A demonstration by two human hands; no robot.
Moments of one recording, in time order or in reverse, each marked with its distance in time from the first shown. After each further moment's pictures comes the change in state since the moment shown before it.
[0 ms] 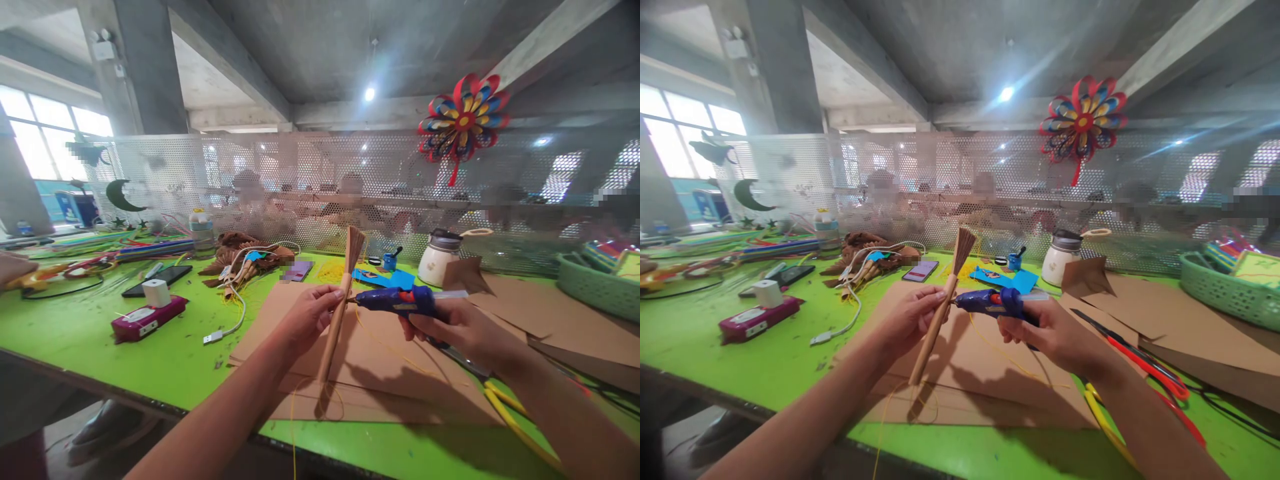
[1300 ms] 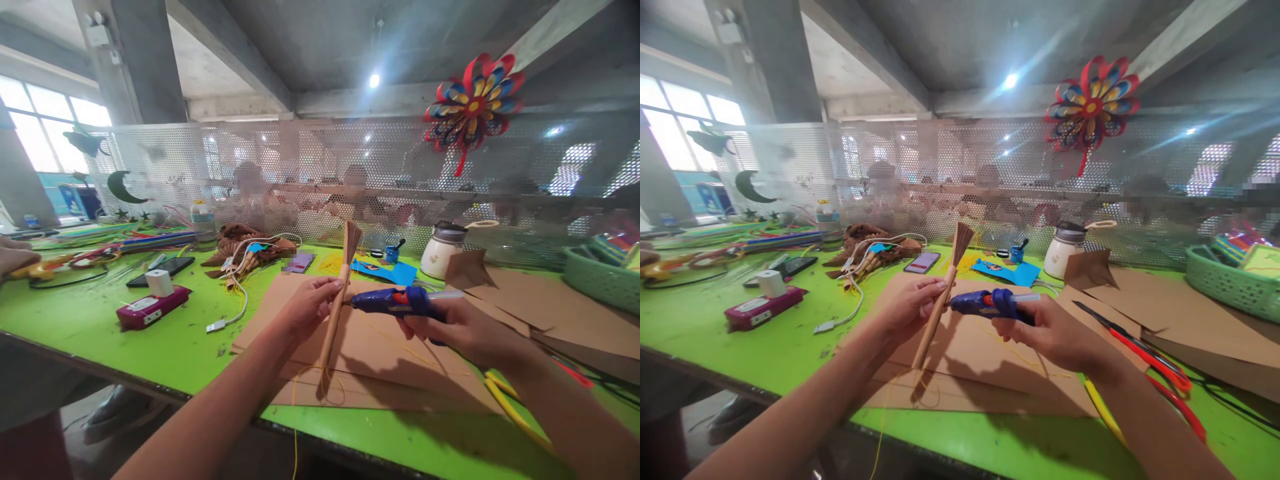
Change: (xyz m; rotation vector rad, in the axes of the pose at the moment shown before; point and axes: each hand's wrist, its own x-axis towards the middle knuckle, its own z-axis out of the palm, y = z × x) left_hand 0.006 -0.003 -0.004 0.002 0.019 -0.004; right_hand 0.001 -0.005 0.006 -0.015 -0.085 -0.050
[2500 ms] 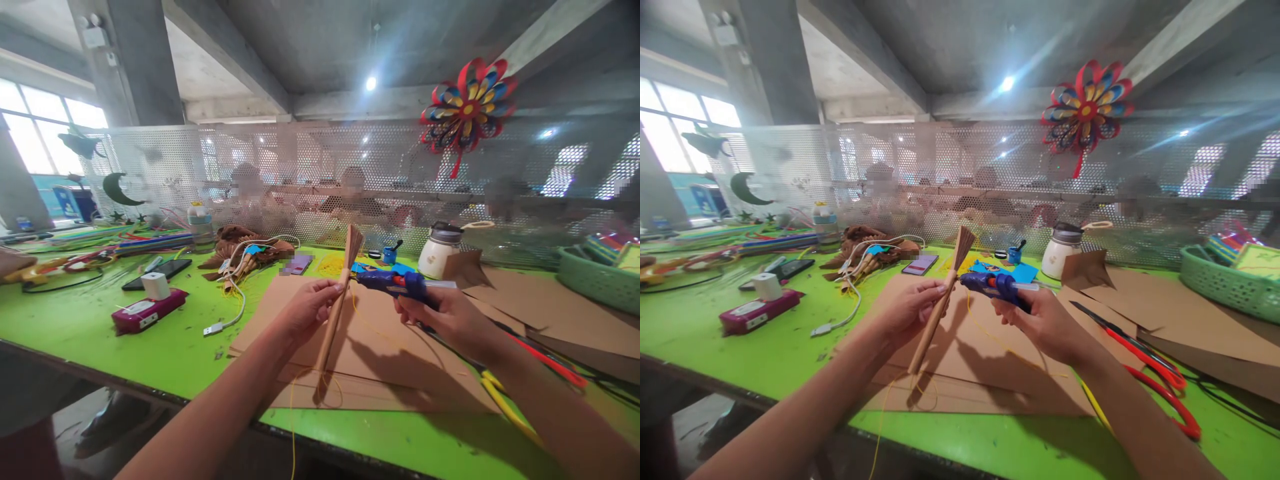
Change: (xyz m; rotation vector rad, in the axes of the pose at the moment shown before) left_hand -0.003 0.002 0.004 0.031 0.012 -0.044; right_hand 0.008 0.009 0.006 -0.047 0.291 0.008
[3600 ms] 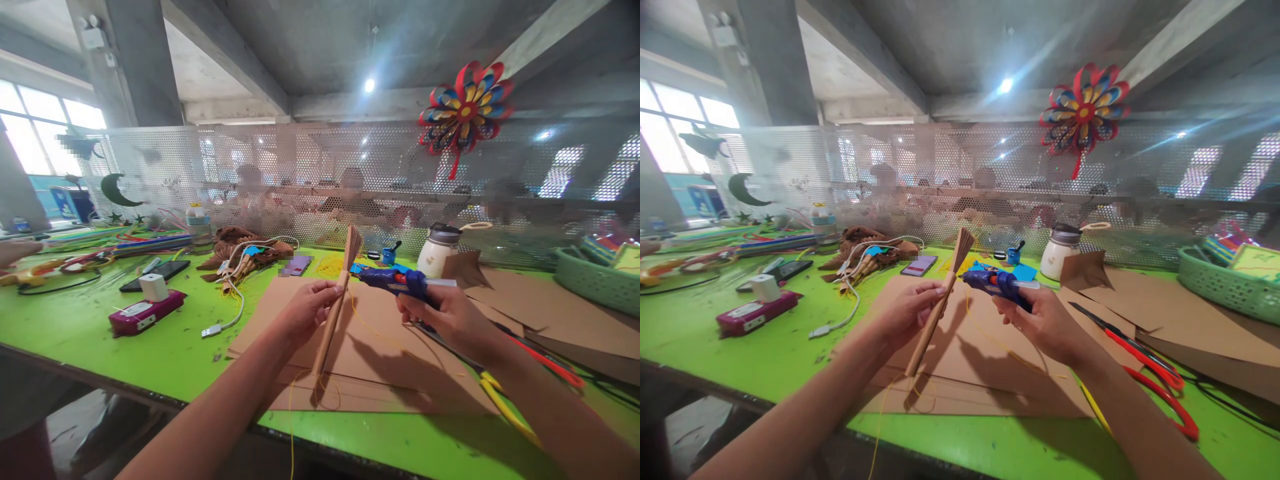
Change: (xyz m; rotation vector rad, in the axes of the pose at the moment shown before) left_hand -0.001 0.000 0.000 0.016 0.025 0.000; right_hand -0.001 0.000 -0.001 -0.063 0.054 -0.011
